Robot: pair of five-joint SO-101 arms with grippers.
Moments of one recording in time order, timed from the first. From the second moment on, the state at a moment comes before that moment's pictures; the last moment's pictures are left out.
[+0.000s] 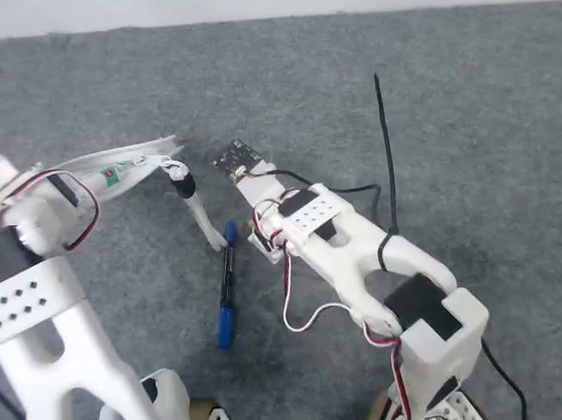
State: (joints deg) left arm -31.1 -34.3 21.1 76.4 18.0; right arm -37.7 14.2 23.4 41.8 8.4
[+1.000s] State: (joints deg) left arm -31.1 -34.3 21.1 76.4 18.0; right arm -37.7 14.2 20.6 60.0 -2.2
